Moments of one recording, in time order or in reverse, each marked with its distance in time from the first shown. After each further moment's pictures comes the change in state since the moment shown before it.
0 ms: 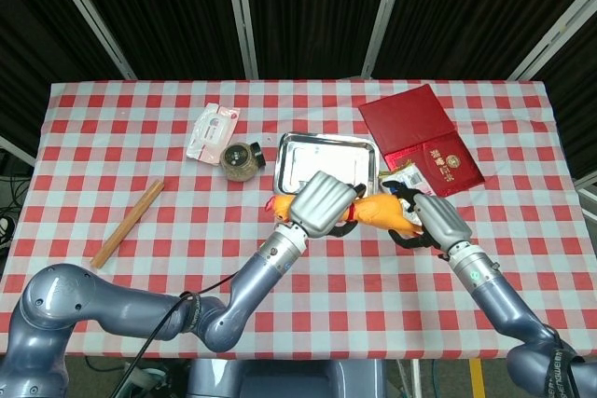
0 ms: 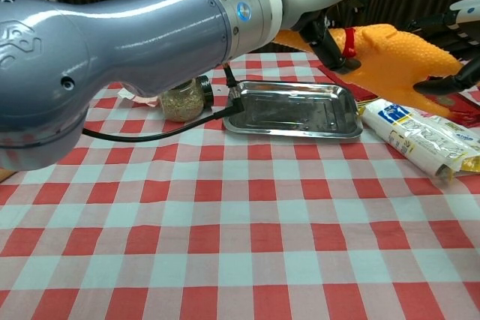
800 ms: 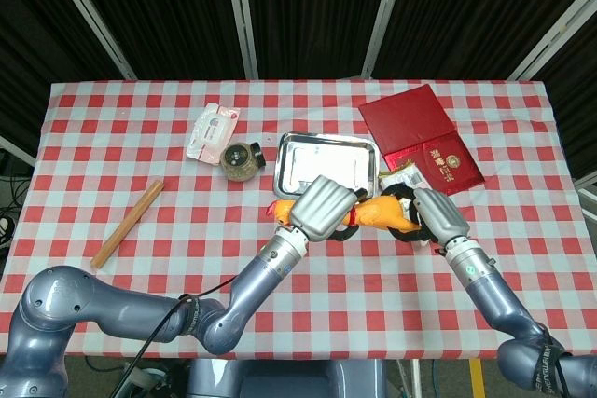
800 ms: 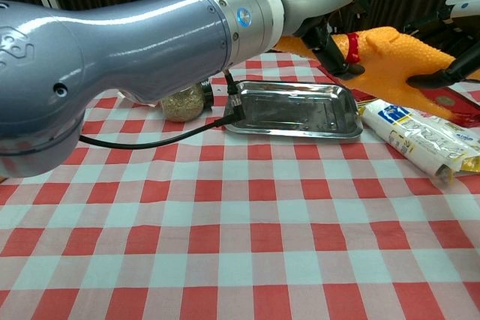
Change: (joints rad) left arm 0.019 -0.008 -0.009 -0.013 0.018 -0.025 -0.015; right arm 0.015 -0.050 0.011 0.028 0.062 0.056 -0.039
